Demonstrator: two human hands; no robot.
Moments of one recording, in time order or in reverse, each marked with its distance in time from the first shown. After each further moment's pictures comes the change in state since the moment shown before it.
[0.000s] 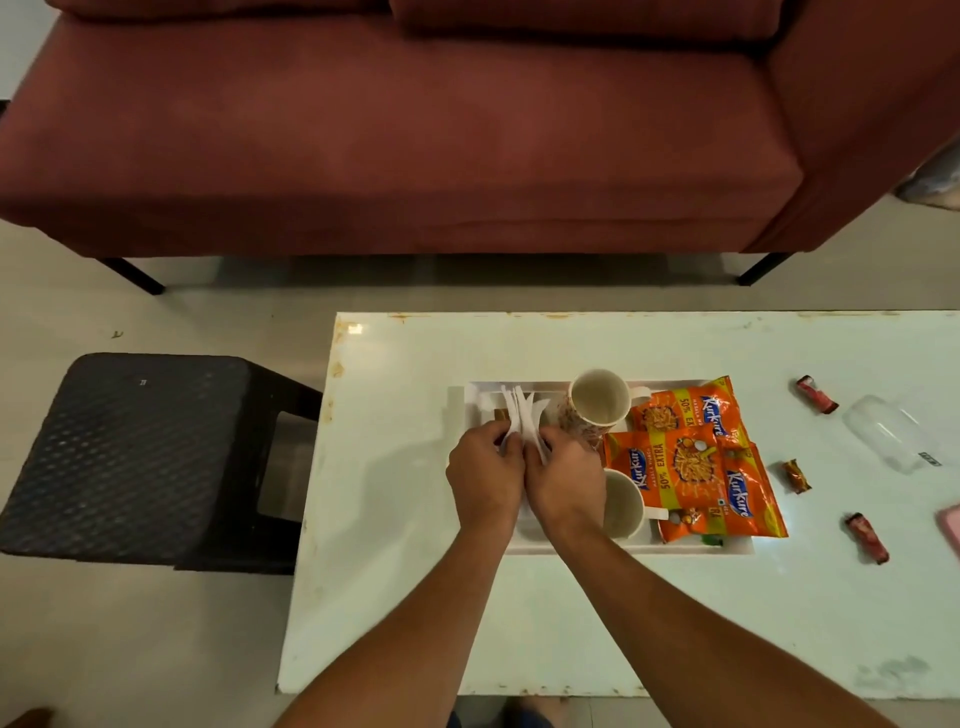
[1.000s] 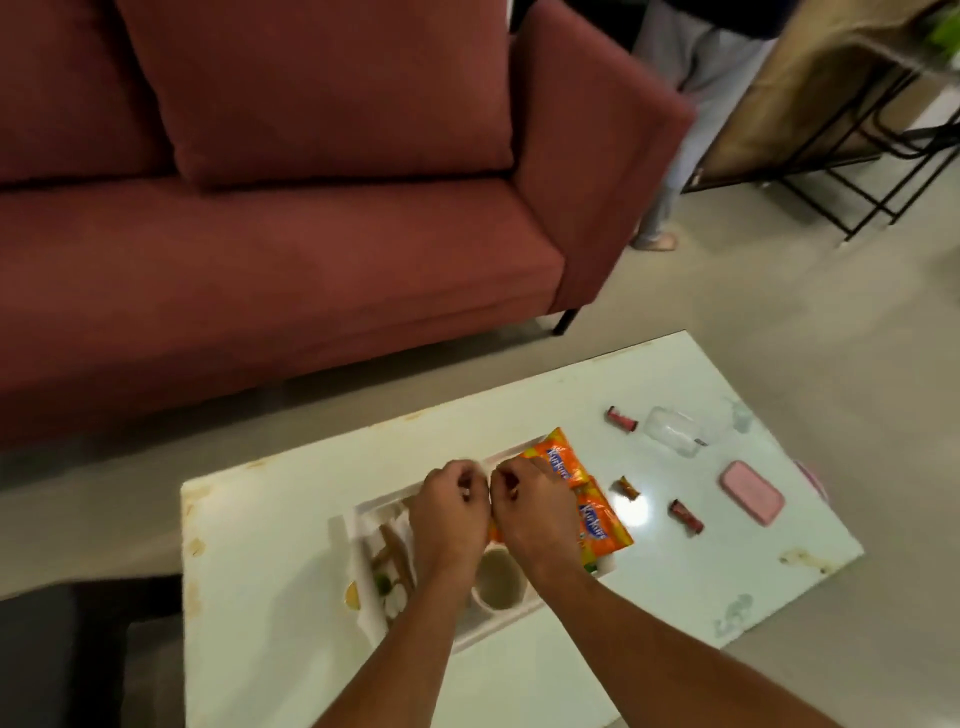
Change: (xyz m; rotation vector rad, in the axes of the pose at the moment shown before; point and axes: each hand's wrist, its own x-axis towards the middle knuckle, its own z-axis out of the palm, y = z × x) left_hand -0.010 0.104 0.006 -0.038 -0.243 0.311; right_hand 0.011 -0.002 -0.113 -0.084 0.311 0.103
